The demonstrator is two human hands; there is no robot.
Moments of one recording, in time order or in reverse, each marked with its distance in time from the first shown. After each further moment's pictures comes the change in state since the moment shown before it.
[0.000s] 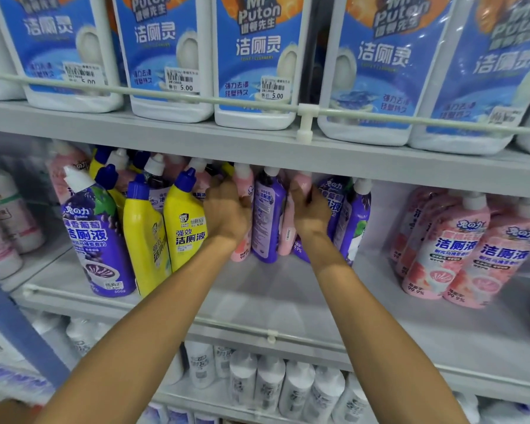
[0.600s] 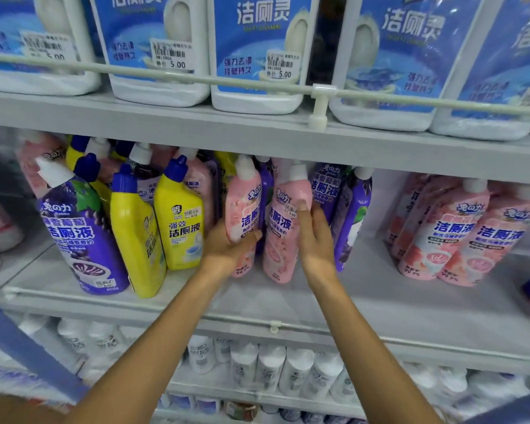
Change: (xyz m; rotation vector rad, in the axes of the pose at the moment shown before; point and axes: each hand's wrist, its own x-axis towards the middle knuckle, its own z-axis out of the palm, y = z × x) left_hand -0.073 -0.036 0.005 -0.714 -0.398 -0.282; right_hand -0.091 0.025 -0.028 0.283 -0.107 -0.086
